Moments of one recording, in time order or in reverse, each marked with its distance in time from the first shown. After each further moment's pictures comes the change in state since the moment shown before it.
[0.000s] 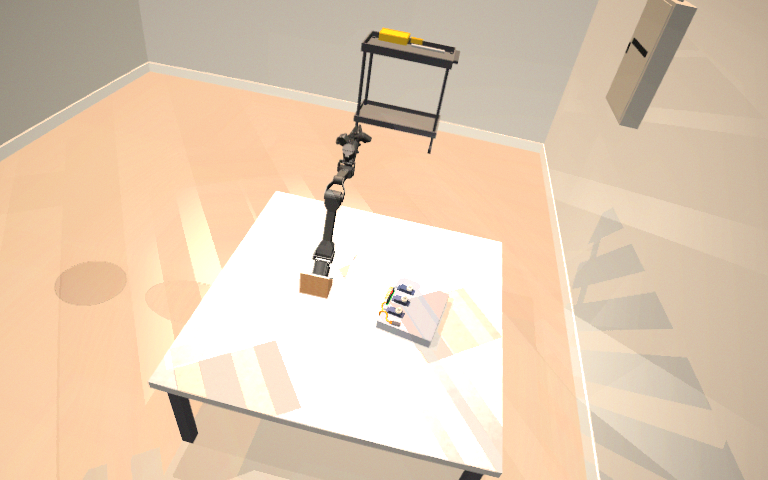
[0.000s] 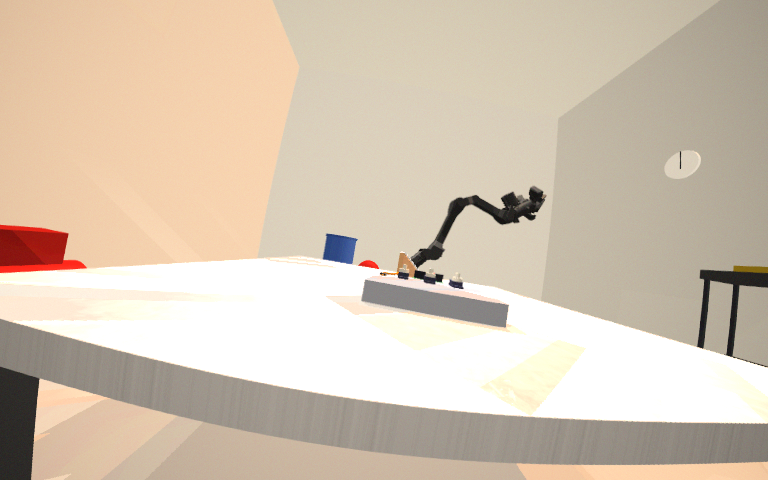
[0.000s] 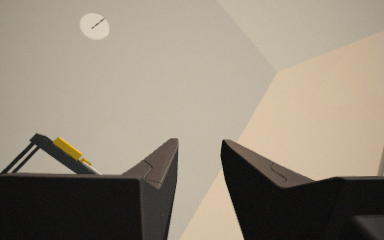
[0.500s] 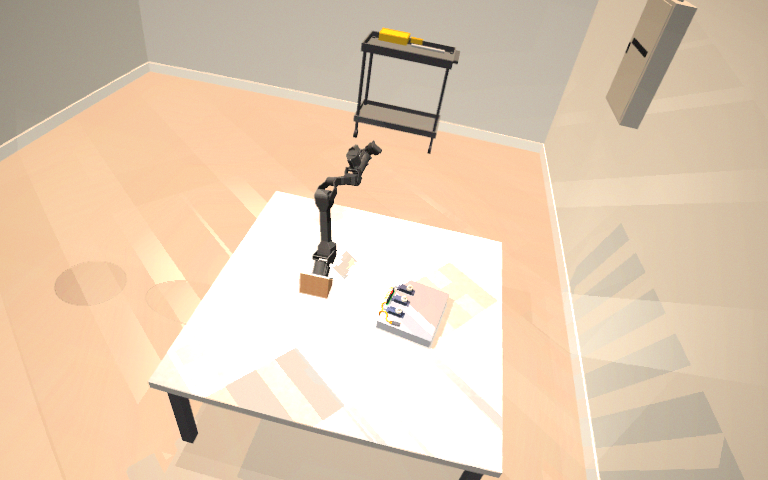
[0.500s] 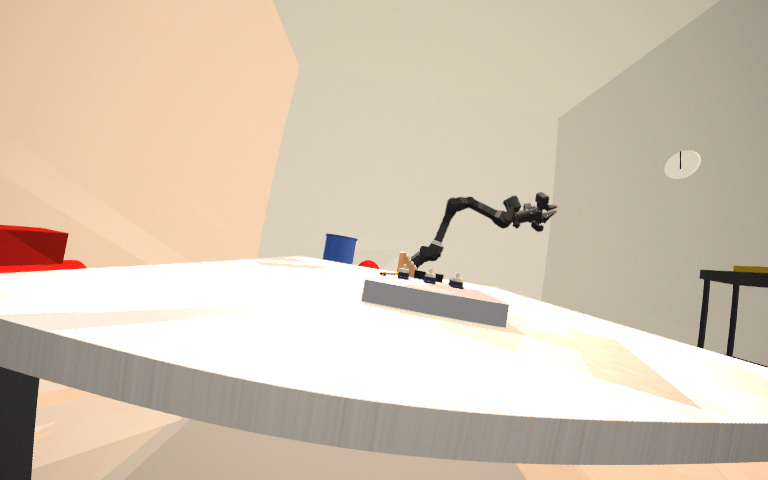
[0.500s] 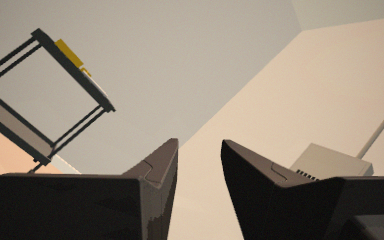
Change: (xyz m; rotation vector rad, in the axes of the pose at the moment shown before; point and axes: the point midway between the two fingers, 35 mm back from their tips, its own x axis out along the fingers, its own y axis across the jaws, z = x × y) arm -0.041 -0.012 -0.087 -0.215 0.270 0.084
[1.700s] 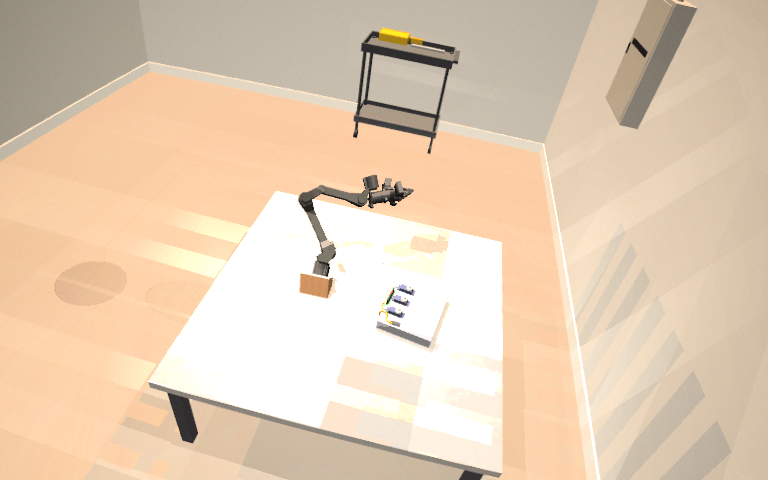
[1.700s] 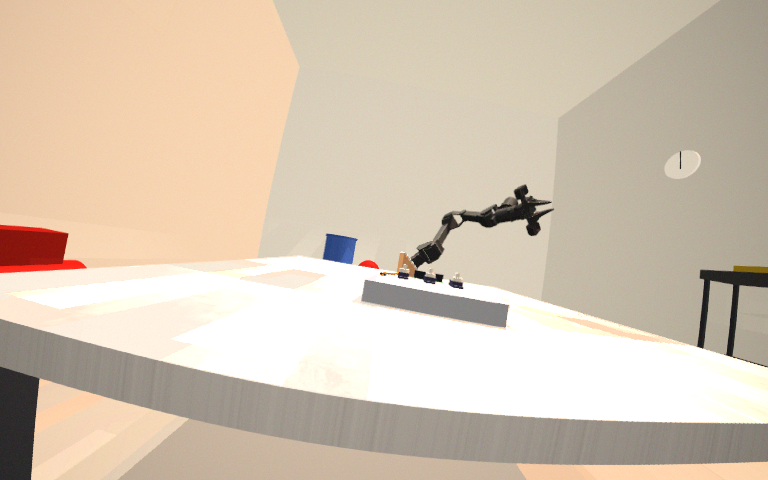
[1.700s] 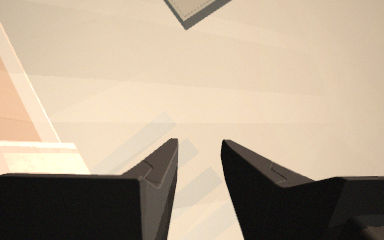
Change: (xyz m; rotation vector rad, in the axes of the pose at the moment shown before) arm -0.192 -0.159 -0.203 -0.341 0.861 -0.348
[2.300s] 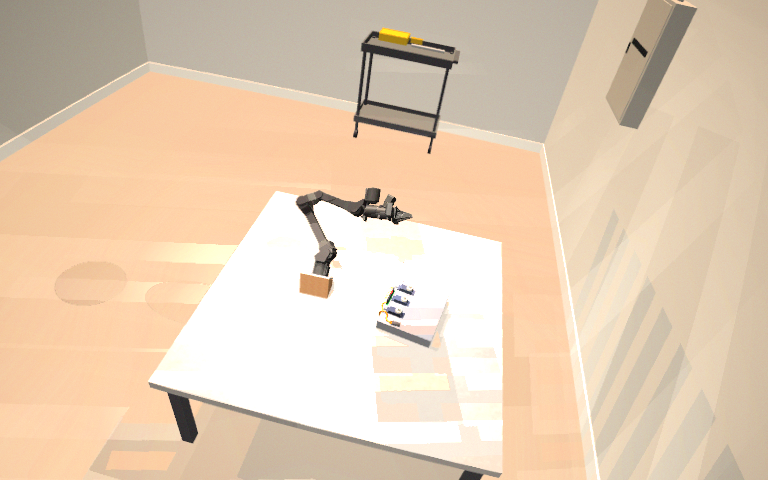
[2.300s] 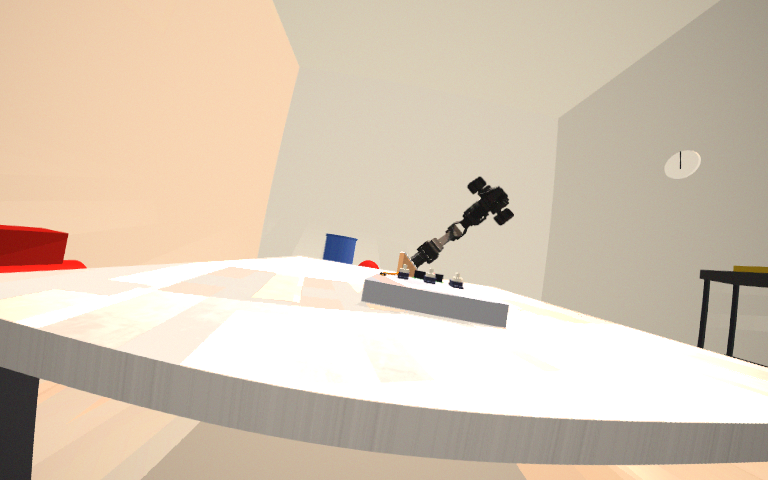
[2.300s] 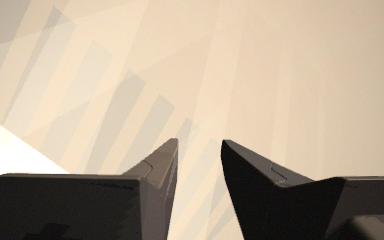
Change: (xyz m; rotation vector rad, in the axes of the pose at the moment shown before) arm -0.067 -0.112 -0.136 0.060 0.403 -0.387
